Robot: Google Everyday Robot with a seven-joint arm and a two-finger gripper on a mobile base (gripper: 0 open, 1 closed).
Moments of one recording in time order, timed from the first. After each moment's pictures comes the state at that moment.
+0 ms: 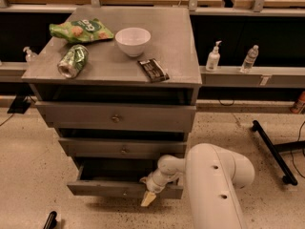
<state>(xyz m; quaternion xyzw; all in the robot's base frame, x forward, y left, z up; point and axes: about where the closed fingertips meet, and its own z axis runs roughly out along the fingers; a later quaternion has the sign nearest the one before) 0.554 0.034 0.166 -0.71 0.64 0.24 0.16</state>
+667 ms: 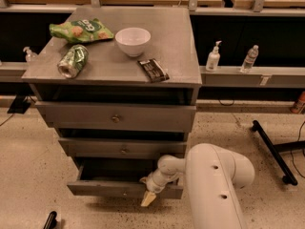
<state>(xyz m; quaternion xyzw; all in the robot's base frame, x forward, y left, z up) 0.554 0.034 0.166 -0.71 0.64 0.24 0.16</state>
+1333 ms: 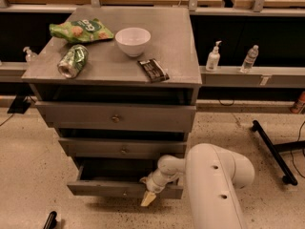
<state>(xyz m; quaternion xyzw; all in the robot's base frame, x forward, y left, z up) 0.554 0.034 0.166 -0.71 0.64 0.24 0.16</state>
